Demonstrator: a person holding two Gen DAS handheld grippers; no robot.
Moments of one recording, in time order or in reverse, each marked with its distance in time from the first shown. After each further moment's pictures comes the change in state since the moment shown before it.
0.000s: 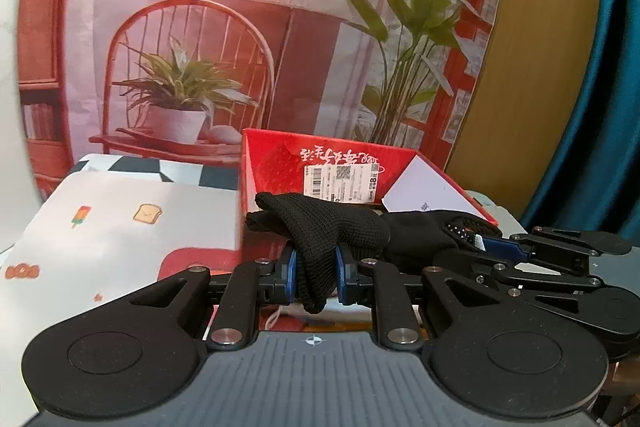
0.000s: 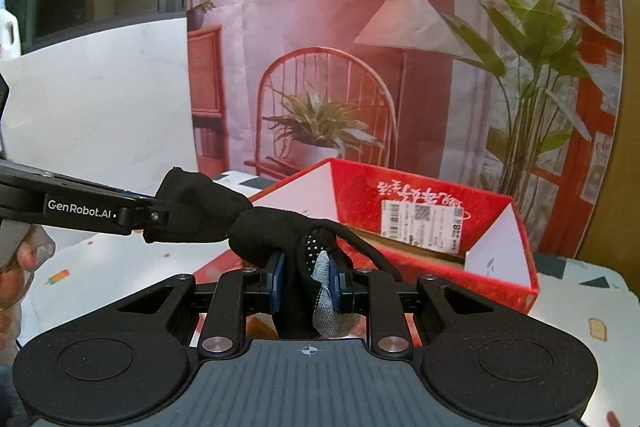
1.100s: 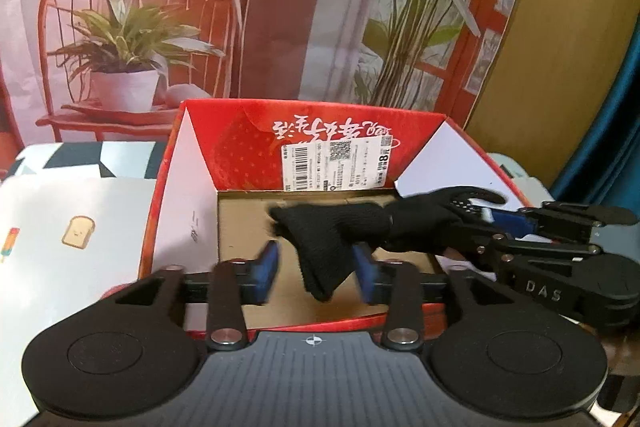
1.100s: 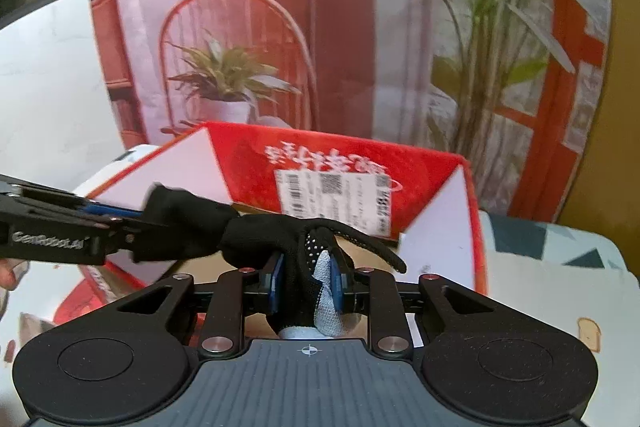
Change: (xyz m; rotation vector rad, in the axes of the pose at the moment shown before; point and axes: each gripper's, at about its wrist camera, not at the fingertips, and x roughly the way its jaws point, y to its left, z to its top) left arm 0.159 -0.017 0.046 0.038 0.205 0.004; right arm 0.123 -0.126 0.015 0.134 0.192 -0.113
